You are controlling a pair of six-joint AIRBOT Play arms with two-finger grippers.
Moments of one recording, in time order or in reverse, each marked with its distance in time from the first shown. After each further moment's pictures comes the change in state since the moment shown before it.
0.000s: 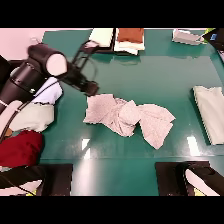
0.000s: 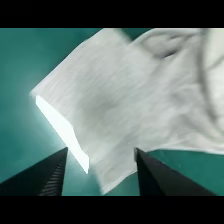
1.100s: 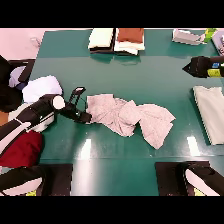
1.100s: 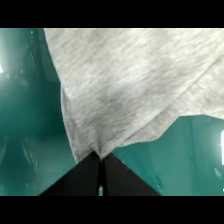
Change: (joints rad) left arm 0.132 0.069 -0.635 -0.320 0.373 0.065; right arm 0.001 -0.004 -0.236 -0.035 0.077 -0.028
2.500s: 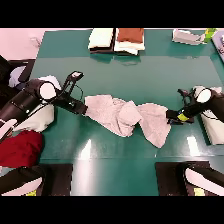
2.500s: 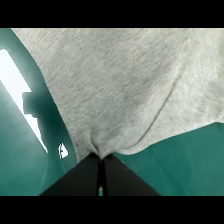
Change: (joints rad) left arm 0.001 0.092 0.170 0.123 -0.151 0.034; right arm -0.066 -0.201 -0.543 -0.076 -0.027 0.022
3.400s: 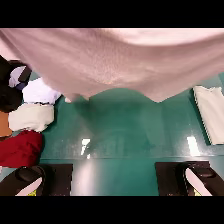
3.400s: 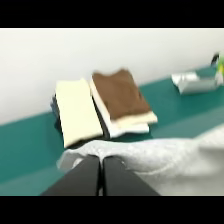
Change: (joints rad) left arm 0.000 0.318 0.965 0.252 -0.105 -0.058; right arm -0.002 0.365 1.061 -0.146 0.155 -0.006
